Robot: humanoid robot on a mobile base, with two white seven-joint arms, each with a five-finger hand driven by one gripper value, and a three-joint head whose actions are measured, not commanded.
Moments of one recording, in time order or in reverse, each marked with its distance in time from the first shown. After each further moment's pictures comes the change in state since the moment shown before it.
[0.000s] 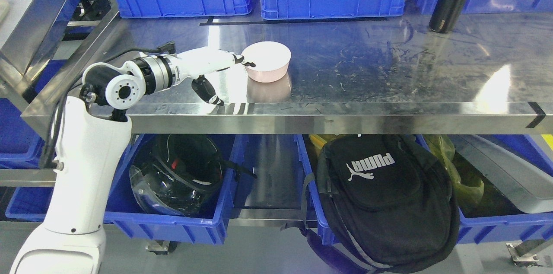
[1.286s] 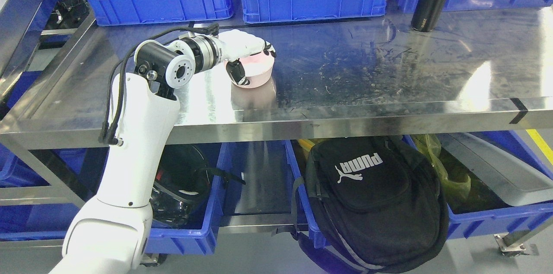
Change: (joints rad) left arm -0.123 -0.180 -0.039 0.139 -0.293 -0.009 -0.001; right arm 0.000 0.000 0.000 0.000 0.000 0.000 0.000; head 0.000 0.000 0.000
